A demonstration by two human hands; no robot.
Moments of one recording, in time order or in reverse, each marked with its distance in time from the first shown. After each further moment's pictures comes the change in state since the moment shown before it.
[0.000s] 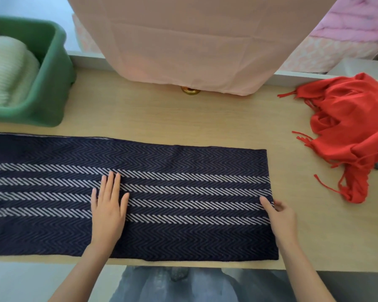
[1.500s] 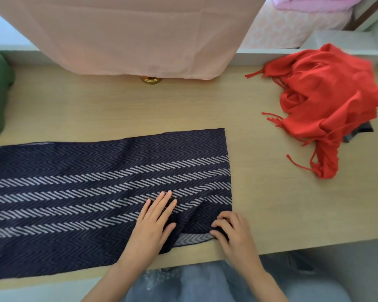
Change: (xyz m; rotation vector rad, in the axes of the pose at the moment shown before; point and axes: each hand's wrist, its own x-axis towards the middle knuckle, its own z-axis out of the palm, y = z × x) left_hand -0.040 0.127 0.026 0.044 -0.322 0.594; right_hand -0.051 0.066 0.005 -0.548 -0.193 -0.901
